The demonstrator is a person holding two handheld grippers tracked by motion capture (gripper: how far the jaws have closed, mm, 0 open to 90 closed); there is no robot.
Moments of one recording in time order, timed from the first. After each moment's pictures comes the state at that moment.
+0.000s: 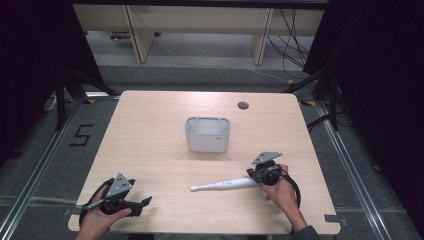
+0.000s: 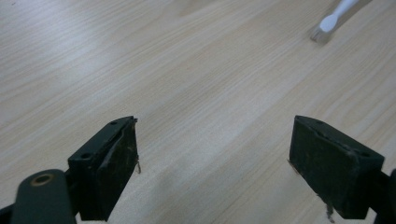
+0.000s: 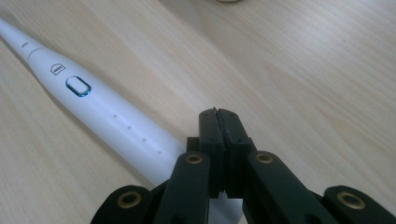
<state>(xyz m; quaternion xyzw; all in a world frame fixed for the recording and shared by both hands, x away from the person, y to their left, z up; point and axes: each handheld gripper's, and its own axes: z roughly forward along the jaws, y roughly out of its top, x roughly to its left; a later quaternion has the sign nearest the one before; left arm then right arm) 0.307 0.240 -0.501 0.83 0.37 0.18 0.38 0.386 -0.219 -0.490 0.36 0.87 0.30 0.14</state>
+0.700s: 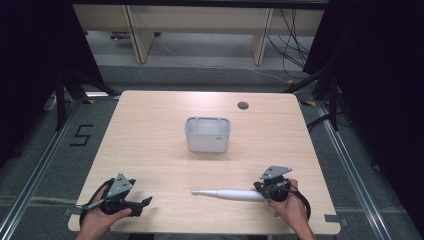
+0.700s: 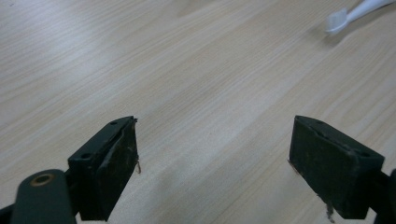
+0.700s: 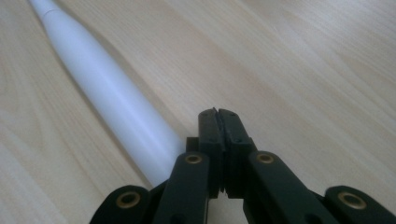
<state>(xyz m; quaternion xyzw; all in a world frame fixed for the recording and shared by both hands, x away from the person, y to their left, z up) 0.306 0.237 -0.502 0.82 0.38 0.18 0.39 0.346 -0.235 -0.494 0.34 0.88 0.30 0.15</state>
